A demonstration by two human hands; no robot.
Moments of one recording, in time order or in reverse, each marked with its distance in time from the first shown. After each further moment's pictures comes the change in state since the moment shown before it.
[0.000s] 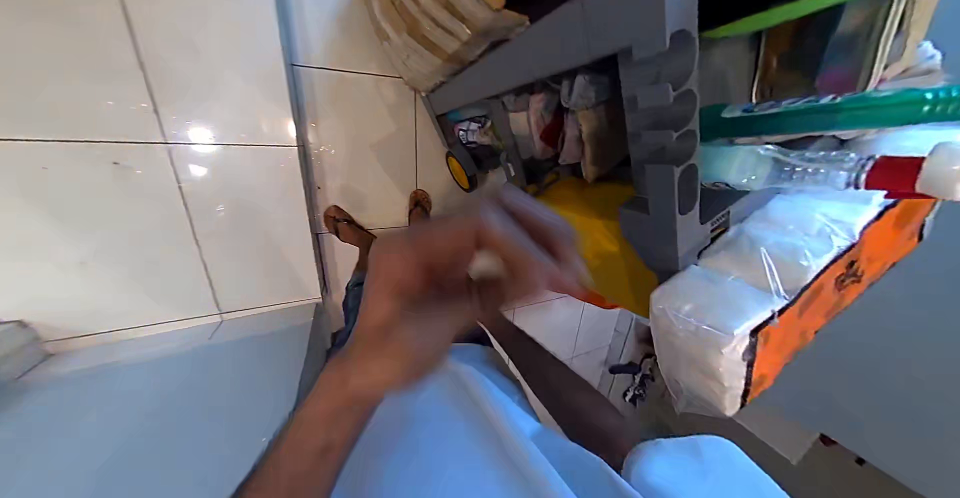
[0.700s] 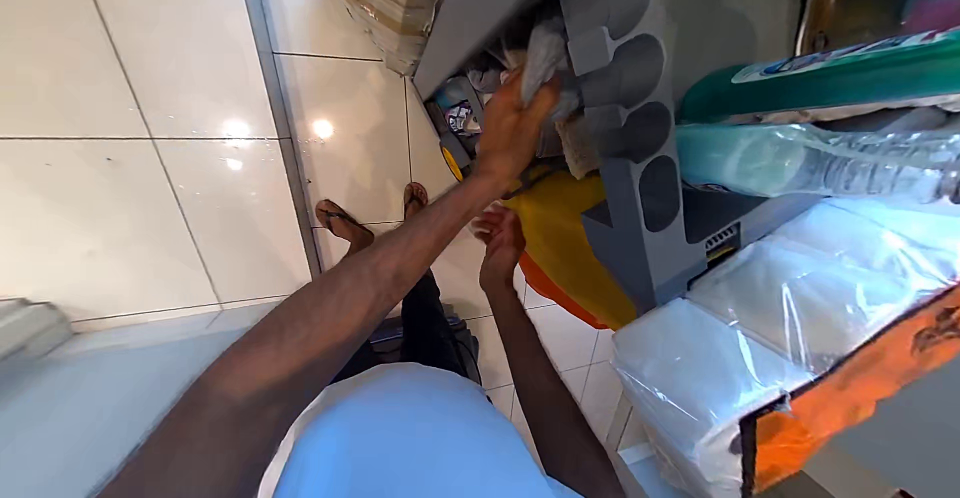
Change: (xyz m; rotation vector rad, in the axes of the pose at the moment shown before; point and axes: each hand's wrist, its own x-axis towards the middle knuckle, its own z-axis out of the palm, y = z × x) left_hand 0.162 -0.276 0.066 0.423 0.314 -0.293; right_hand 0.011 0.047 -0.111 0.978 0.720 -0.323
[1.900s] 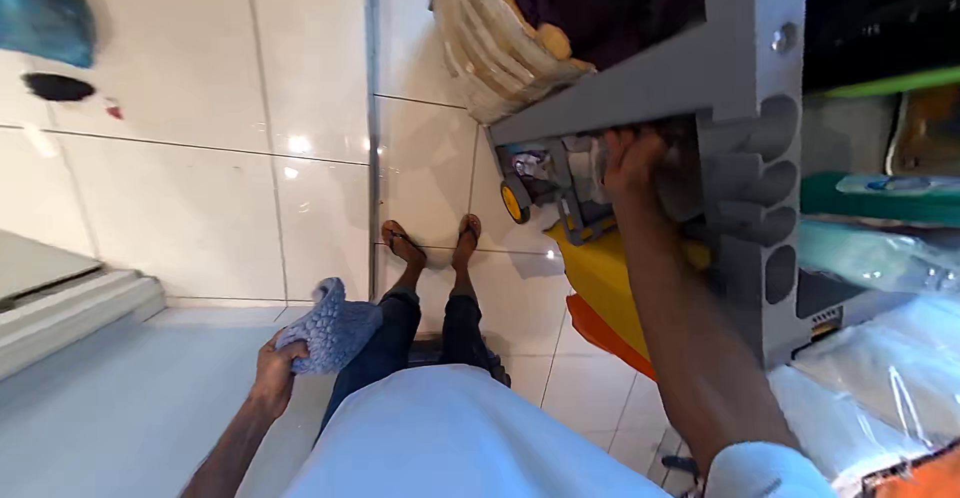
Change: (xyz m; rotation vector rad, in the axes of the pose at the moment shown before) left_hand -0.345 -0.065 -0.443 0.054 0.643 -0.751; right_hand 0.182 -0.151 0.118 0.198 0.205 -0.117
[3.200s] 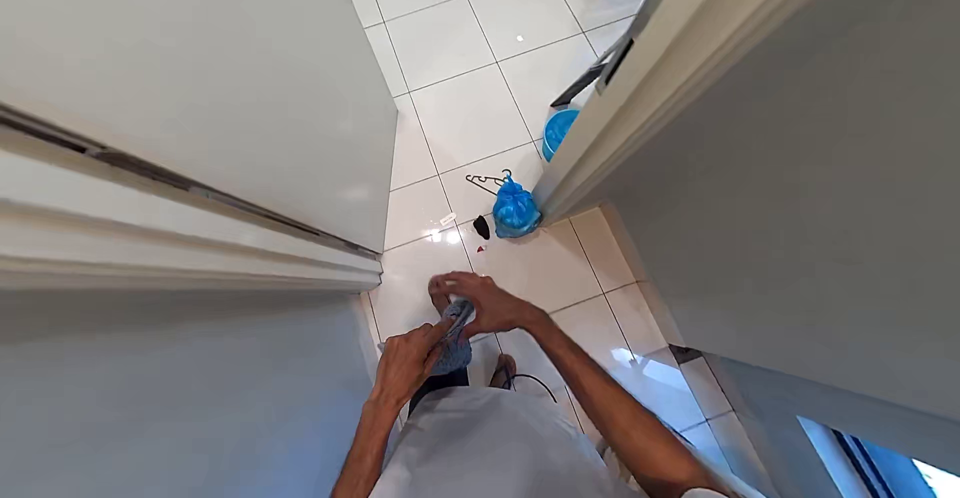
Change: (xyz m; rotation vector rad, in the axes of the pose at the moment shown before) left_hand -0.037 0.310 -0.441 0.314 0.806 0.744; right_hand -0.729 0.005 0.732 -0.937 -2.852 -0.763
